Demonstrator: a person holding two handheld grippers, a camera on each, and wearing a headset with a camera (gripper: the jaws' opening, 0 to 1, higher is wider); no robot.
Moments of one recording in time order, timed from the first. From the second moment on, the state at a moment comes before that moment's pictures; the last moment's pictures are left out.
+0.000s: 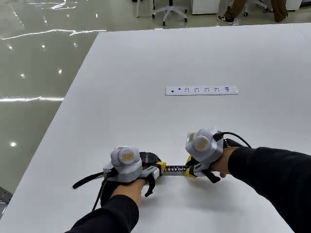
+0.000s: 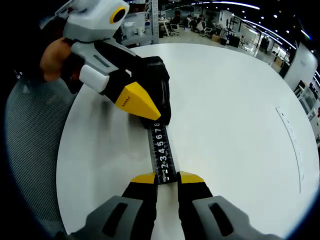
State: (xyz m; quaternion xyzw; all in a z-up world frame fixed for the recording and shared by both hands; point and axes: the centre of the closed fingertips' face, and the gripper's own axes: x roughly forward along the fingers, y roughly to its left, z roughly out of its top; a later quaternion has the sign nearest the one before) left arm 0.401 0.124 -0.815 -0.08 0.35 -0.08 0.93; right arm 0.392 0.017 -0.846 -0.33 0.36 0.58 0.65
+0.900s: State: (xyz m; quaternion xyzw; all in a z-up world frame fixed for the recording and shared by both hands) left arm 0.401 0.125 -0.815 -0.09 0.35 -0.08 0.93; right arm 0.383 0.069 -0.841 -0.28 0.33 0.60 0.67
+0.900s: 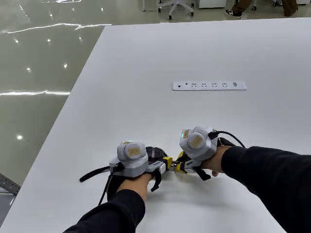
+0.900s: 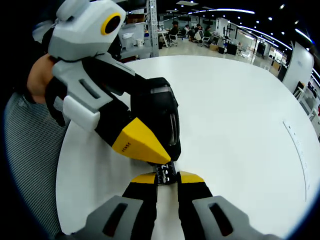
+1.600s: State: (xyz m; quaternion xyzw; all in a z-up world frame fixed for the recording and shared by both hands) left arm 0.404 0.128 -0.786 -0.05 0.27 -0.17 0.95; right arm 0.388 0.047 -0.830 -0.22 0.31 0.53 0.75
